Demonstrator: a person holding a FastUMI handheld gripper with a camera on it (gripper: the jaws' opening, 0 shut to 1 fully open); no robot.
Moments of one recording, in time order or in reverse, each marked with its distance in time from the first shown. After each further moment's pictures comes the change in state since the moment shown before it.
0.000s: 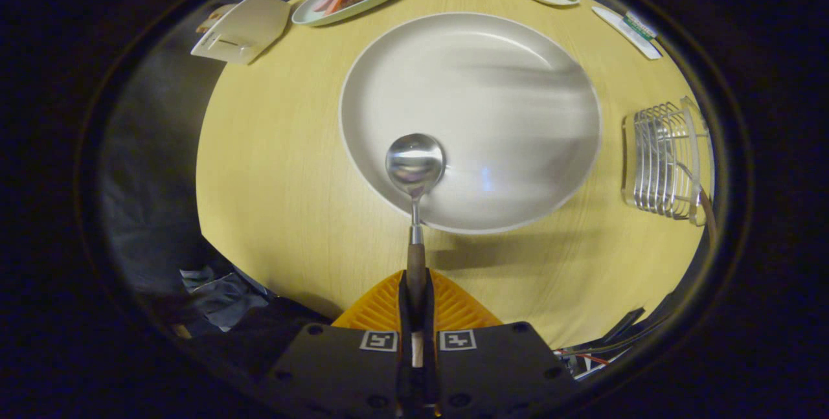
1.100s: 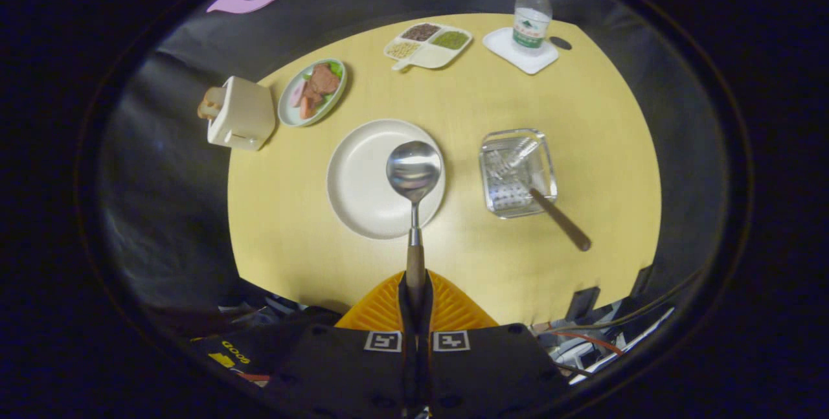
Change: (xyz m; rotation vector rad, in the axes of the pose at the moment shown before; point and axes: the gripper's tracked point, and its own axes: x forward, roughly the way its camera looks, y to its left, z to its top) arm -0.160 -0.100 0.022 0.212 -0.177 -0.030
